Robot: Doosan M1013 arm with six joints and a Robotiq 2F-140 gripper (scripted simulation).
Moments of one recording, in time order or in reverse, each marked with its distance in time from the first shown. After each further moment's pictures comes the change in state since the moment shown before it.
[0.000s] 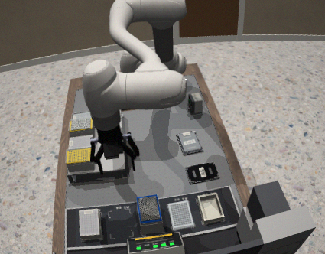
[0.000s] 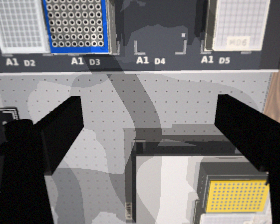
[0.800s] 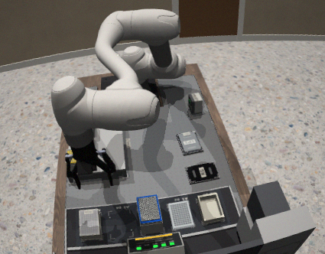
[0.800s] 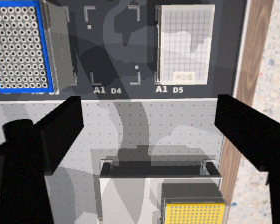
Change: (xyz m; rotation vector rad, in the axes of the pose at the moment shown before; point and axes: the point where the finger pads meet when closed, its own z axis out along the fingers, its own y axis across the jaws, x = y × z) arm 0.056 0.086 0.001 0.000 0.000 0.001
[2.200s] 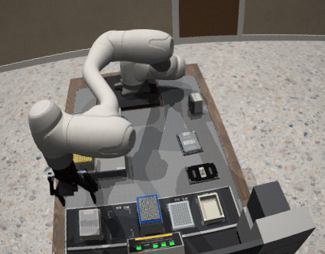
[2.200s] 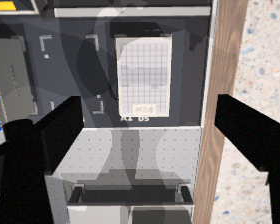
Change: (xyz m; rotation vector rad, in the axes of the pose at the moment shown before) arm 0.048 0.070 0.032 0.000 0.002 0.000
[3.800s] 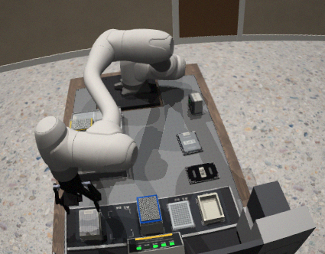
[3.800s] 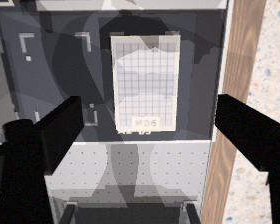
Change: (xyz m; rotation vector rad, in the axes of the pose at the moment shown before) arm 0.000 0.000 0.058 0.000 -0.001 0.000
